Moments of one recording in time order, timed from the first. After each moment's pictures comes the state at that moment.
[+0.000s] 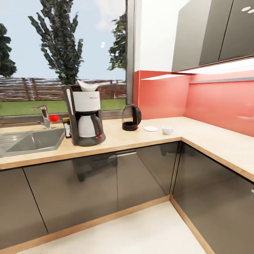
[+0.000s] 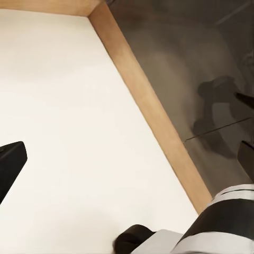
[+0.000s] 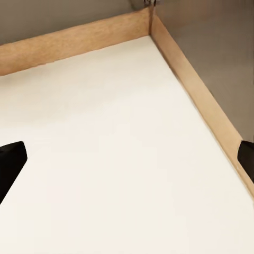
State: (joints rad) left arm -0.32 0.07 -0.02 -0.03 0.30 -0.25 -1.02; right arm -0.31 -0.44 1.44 -0.42 -1.53 -0.53 0.02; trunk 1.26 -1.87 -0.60
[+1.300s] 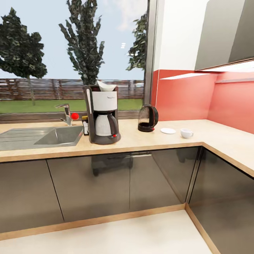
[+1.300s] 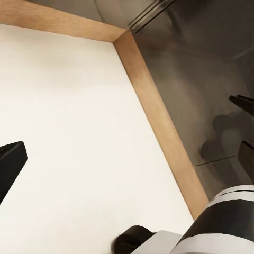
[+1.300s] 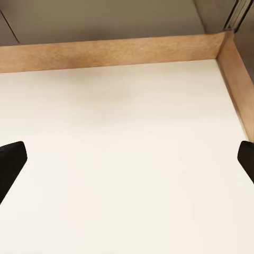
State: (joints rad) left arm -0.32 0.07 -0.01 -0.03 0.30 -0.25 -1.02; right arm -0.31 -0.41 1.44 -0.42 -1.41 -0.53 0.02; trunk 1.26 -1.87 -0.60
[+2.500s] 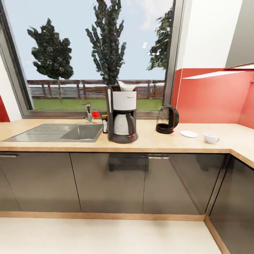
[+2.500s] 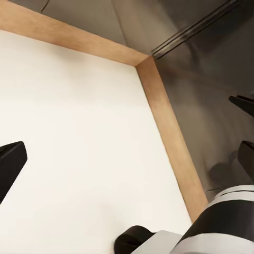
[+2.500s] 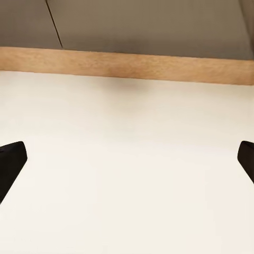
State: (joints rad) left arm -0.32 0.07 -0.01 -0.03 0.30 -0.25 -1.02; right arm -0.31 -0.41 1.44 -0.42 -1.41 -0.53 0.02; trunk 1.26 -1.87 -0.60
